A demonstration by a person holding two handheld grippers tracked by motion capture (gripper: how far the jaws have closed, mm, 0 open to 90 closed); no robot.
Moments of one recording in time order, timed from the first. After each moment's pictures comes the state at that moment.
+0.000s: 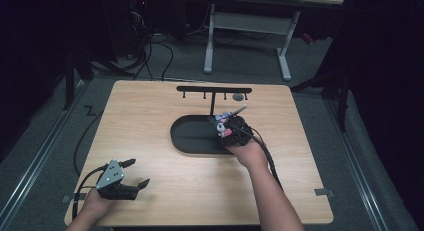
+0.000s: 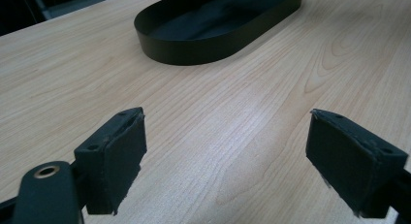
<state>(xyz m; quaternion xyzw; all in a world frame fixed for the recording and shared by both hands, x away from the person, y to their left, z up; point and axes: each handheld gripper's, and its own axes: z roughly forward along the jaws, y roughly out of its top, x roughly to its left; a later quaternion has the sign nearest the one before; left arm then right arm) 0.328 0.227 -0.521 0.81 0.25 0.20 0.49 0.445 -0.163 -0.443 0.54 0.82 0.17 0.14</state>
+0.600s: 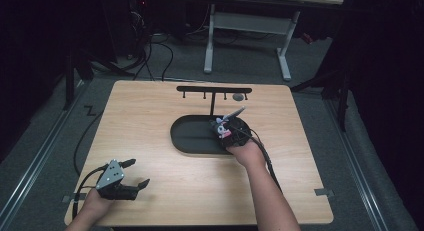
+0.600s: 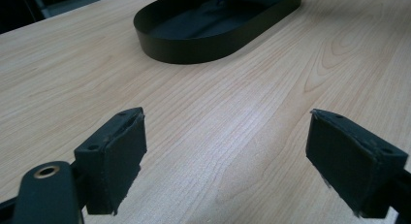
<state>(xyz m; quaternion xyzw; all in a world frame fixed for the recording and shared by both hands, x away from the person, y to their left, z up) 0.328 0.227 -0.521 0.81 0.25 0.20 0.49 0.456 -0.166 -0.466 0.55 0.81 0.15 0.12</state>
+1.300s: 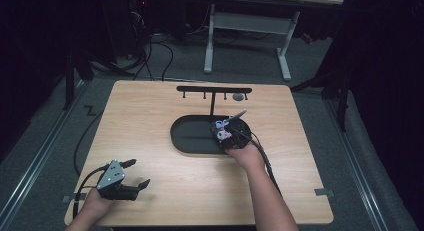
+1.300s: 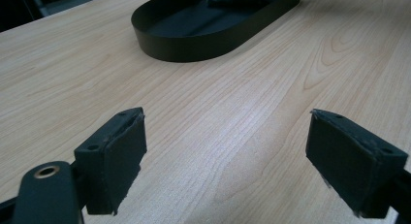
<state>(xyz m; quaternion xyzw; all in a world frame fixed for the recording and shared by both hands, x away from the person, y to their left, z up) 0.327 0.226 -0.522 0.82 0.25 0.20 0.48 0.456 -0.169 -0.476 0.56 0.80 0.16 0.11</state>
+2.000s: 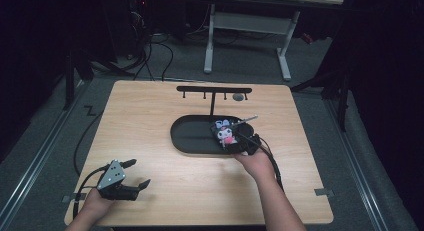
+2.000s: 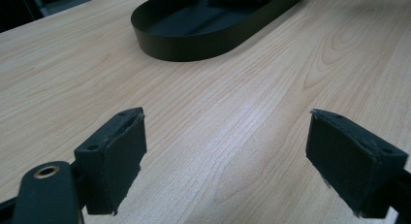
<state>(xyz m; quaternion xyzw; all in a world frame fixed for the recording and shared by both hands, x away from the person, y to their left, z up) 0.327 0.225 -0.522 0.82 0.25 0.20 0.48 0.415 -0.184 -0.452 0.54 0.80 0.21 0.16</state>
